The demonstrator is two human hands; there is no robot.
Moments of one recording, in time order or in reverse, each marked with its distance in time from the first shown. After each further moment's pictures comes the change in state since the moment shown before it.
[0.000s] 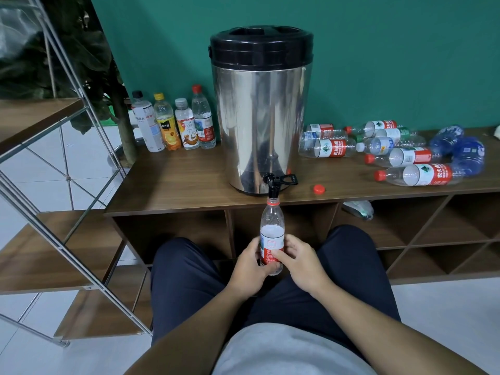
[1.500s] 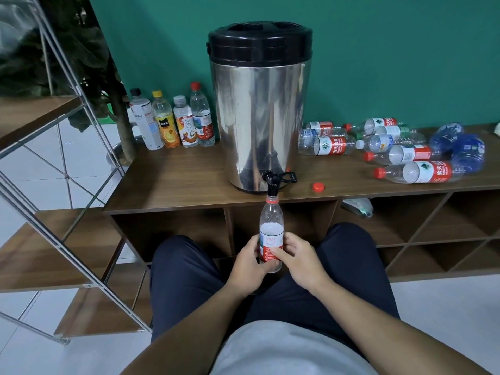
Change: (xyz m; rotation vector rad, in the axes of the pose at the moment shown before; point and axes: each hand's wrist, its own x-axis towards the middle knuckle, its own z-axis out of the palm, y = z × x) left_hand 0.000 0.001 0.000 -0.001 0.000 -0.017; right_hand 0.002 0.003 0.000 0.007 0.005 0.014
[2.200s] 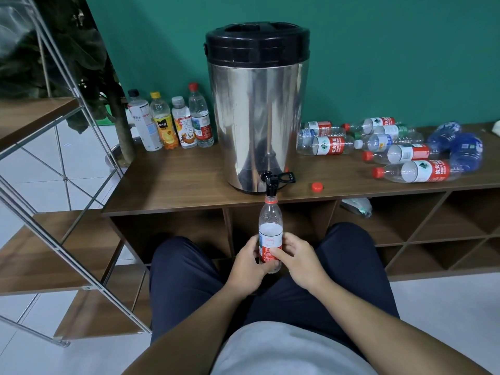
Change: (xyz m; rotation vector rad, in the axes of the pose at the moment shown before) left_hand 0.000 0.001 0.000 -0.034 0.008 0.001; right_hand 0.000 0.000 0.000 0.017 -0.005 0.016
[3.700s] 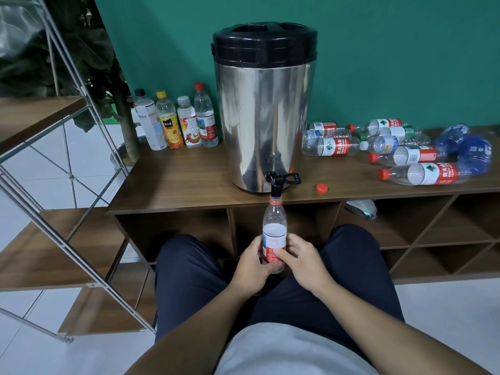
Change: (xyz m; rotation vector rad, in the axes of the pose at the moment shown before) left_hand 0.002 -0.001 0.000 0.007 -0.004 -0.009; right_hand 0.000 -0.002 0.000 0.014 -0.007 -0.011
